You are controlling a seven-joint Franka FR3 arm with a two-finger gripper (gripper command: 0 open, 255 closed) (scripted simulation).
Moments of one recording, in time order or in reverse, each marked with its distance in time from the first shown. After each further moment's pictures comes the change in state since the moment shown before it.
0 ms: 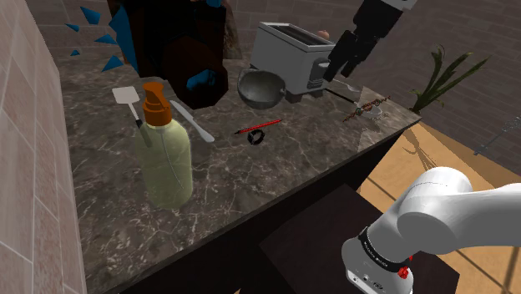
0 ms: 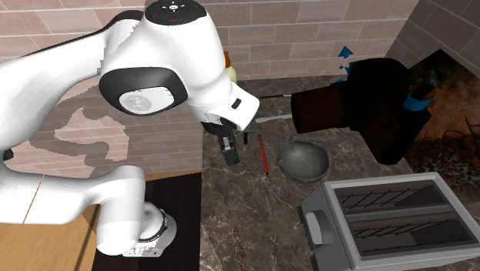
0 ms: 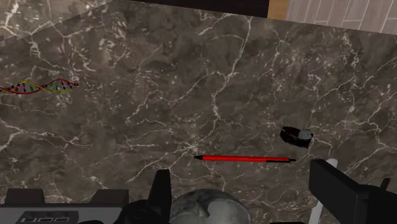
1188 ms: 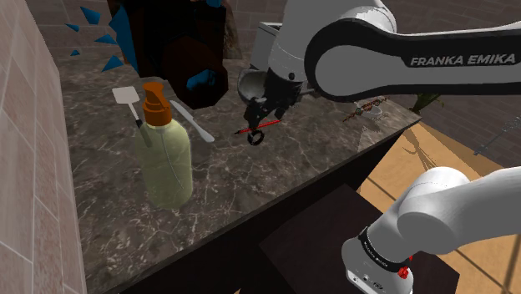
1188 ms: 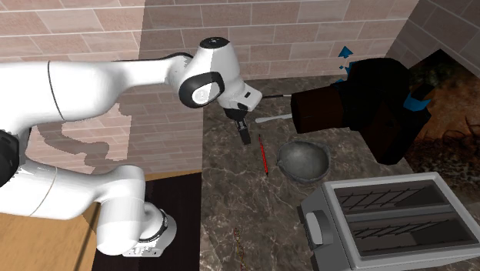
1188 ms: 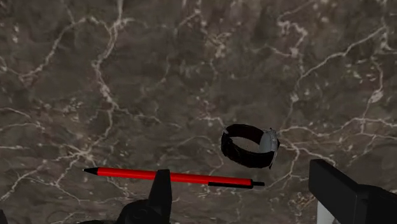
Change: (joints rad) arm 0.002 0.243 0.376 -0.153 -0.008 0.435 0.331
